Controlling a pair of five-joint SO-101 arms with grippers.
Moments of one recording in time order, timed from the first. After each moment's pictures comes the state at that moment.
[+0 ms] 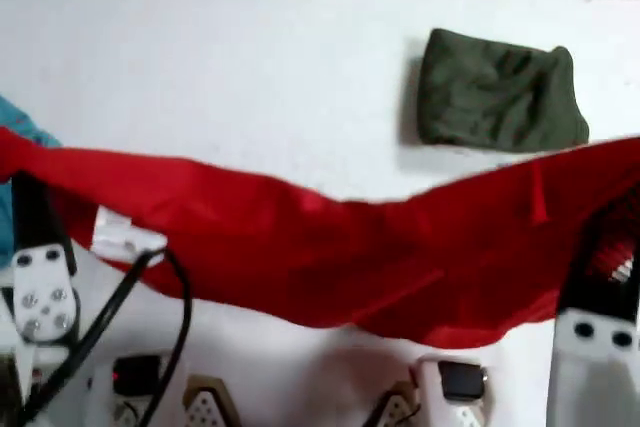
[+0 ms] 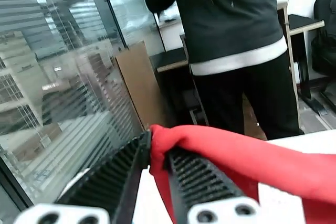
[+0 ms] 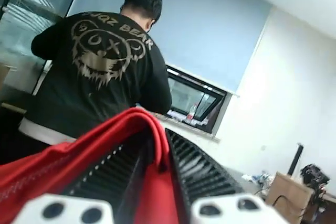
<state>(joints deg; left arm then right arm) -14.4 -60.3 -14.5 85.6 -15.5 1.3 -50.8 -38.3 75.9 23.0</state>
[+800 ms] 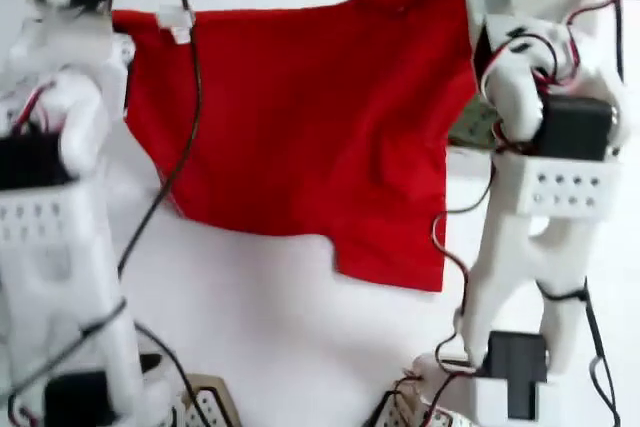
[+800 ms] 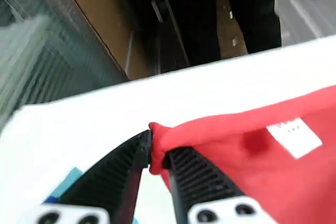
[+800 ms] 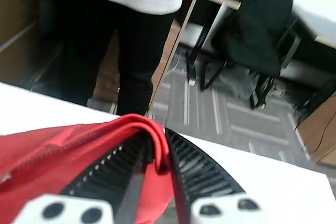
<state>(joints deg) -13.8 -21.1 -8.0 66.5 -17.5 0.1 -8.7 -28.6 62.2 19.8</state>
